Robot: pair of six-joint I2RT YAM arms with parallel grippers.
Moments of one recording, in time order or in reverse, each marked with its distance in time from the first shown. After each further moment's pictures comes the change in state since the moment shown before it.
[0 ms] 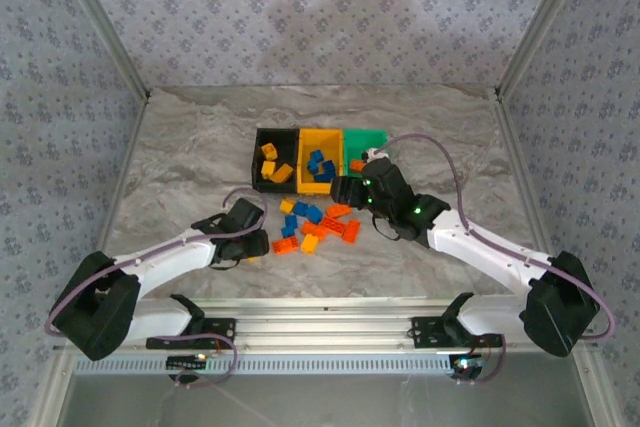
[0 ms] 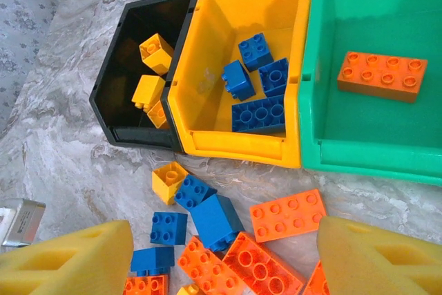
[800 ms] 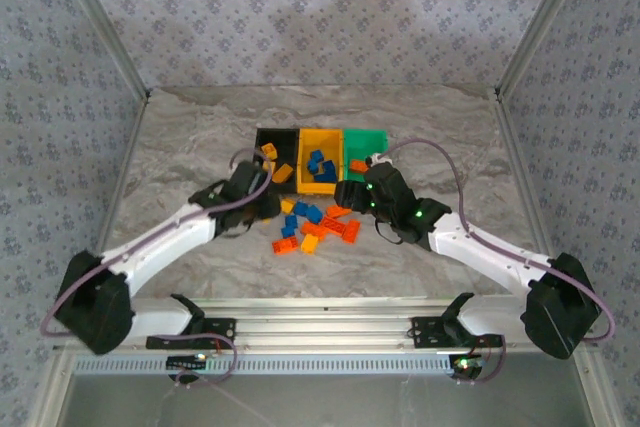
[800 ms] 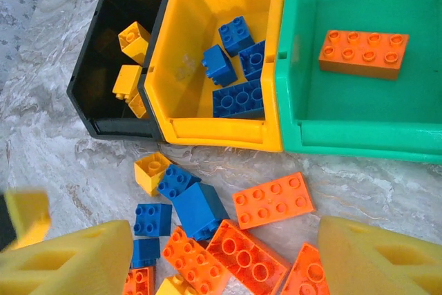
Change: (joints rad) left arm 0.026 0.085 0.399 -0.065 0.016 0.044; right arm -0.011 -0.016 -0.048 0.000 0.000 0.027
